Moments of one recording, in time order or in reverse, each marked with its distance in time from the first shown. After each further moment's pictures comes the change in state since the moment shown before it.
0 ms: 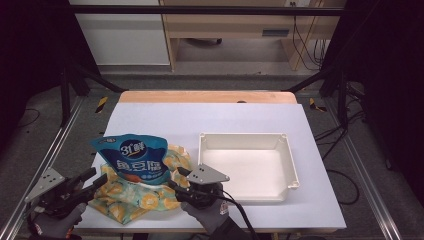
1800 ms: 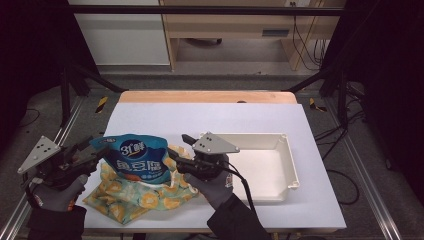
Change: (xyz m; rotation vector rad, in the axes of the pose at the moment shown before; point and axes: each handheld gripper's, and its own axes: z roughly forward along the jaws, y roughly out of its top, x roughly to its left) left arm -0.009 0.073 0.016 -0.114 0.005 0.052; right arm -0.025 0.070 -0.006 -0.115 -0.031 -0.034
